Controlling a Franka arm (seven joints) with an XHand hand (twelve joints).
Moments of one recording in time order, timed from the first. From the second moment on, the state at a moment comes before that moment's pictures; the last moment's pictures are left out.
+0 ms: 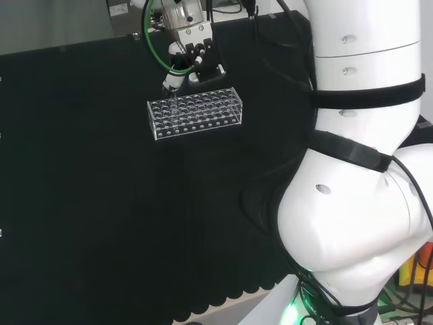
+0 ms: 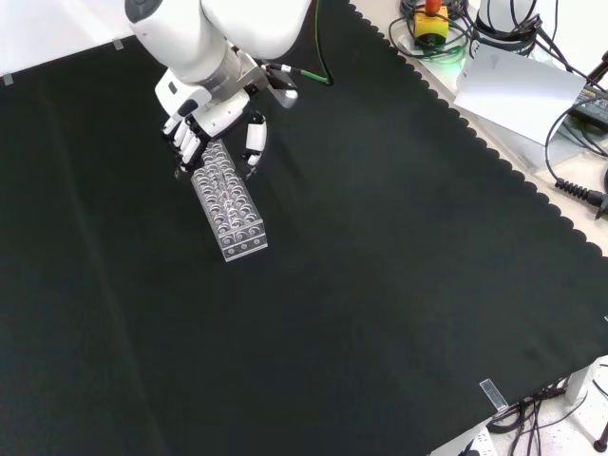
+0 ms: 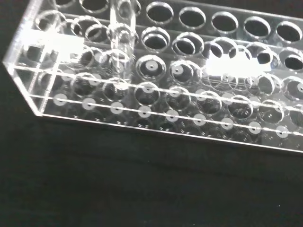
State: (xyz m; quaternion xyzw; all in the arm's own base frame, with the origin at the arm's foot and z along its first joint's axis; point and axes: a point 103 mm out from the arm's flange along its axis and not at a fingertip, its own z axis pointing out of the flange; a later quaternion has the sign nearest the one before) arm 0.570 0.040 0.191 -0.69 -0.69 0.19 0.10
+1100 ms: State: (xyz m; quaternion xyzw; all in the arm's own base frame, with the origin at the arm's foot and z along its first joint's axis) arm 0.582 0.062 0.183 -0.69 -0.70 0.17 0.08
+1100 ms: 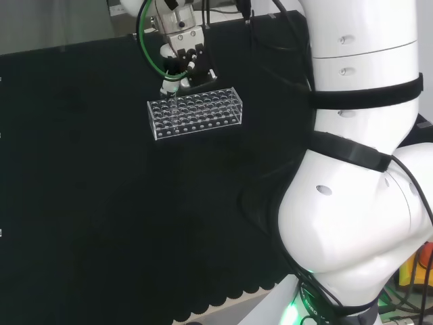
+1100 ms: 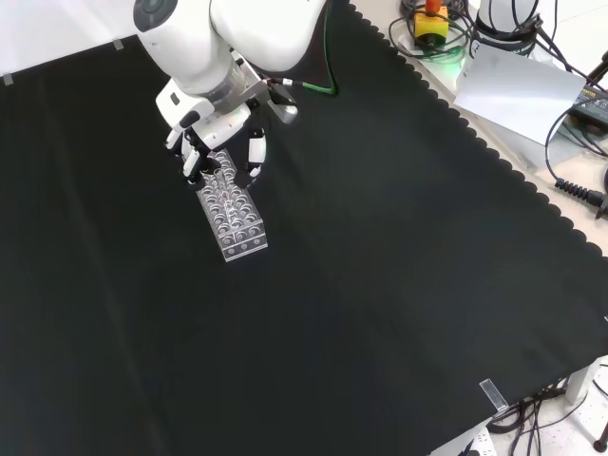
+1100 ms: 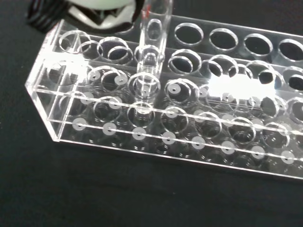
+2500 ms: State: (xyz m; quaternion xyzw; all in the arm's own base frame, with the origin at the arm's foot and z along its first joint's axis) arm 0.588 0.083 0.169 -0.70 -0.69 0.12 0.09
